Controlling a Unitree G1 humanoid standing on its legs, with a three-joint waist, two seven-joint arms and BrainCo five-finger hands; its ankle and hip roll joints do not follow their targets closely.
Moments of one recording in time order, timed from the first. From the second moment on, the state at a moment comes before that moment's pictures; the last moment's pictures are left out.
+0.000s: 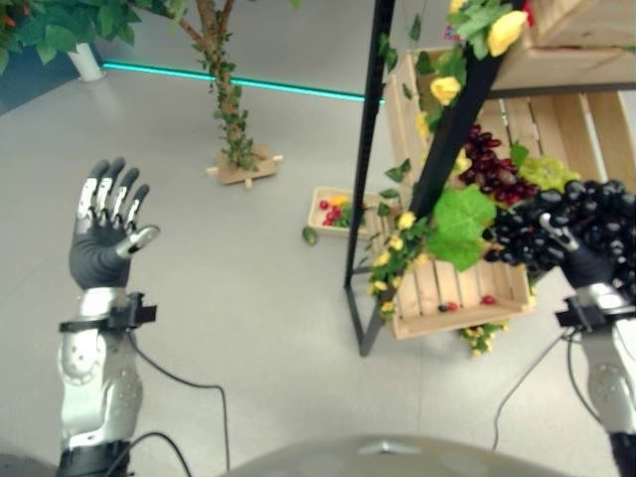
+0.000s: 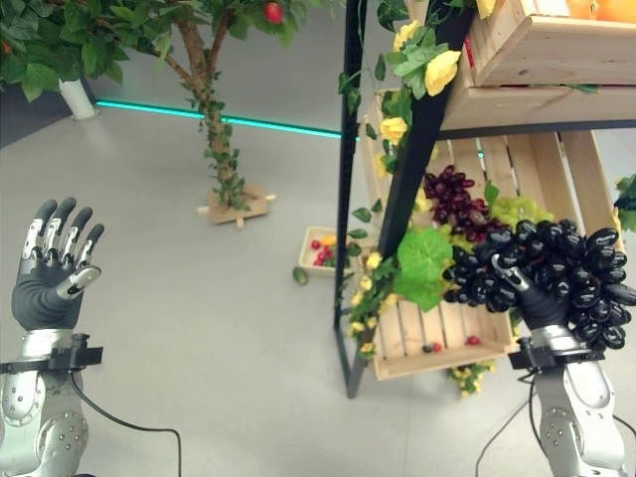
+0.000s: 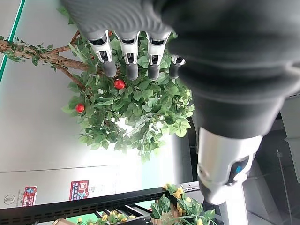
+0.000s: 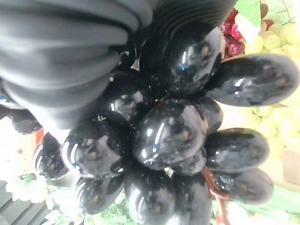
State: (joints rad) left arm 0.17 0.43 0.29 -0.21 -0.70 -0.34 -0.17; right arm 0.18 -0.57 -0.27 -0.11 0.76 -0.21 0.31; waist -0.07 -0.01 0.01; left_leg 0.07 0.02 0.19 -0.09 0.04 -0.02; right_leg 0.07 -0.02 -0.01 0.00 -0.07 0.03
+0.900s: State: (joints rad) left arm 0.14 0.39 0.25 -0.12 -0.70 -0.35 -0.15; right arm 0.12 -0.53 -0.30 -0.11 0.77 -0.25 0.26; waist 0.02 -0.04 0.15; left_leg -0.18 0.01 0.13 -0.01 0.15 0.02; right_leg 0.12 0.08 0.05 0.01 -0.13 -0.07
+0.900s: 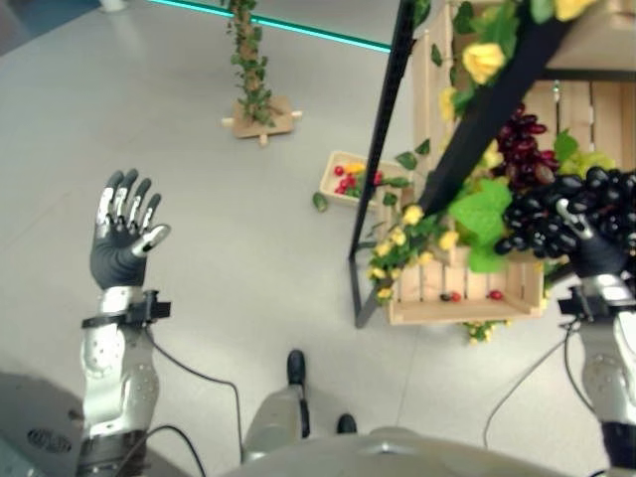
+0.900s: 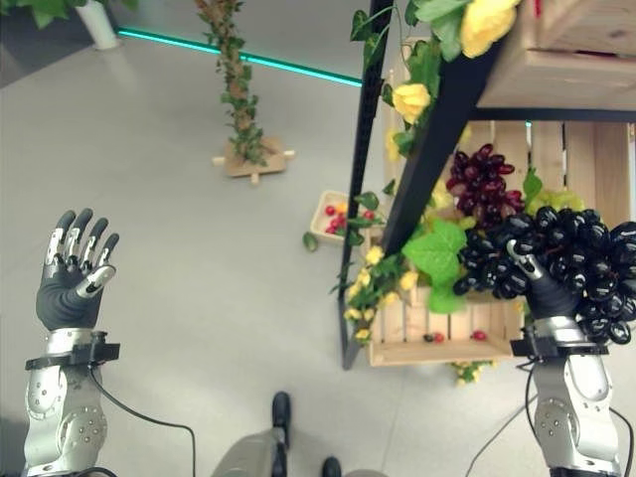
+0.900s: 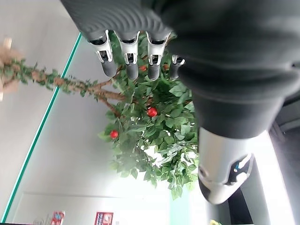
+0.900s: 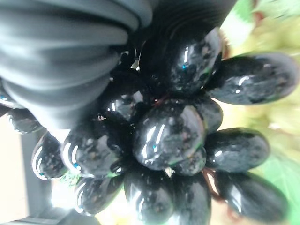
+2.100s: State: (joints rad) left arm 0.15 0.38 0.24 -0.14 -0.68 -0.34 -0.12; right arm 0.12 -0.52 -0.22 -0.07 0.65 -0.25 0.22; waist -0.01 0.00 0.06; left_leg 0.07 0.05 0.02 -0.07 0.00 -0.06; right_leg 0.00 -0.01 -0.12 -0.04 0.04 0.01
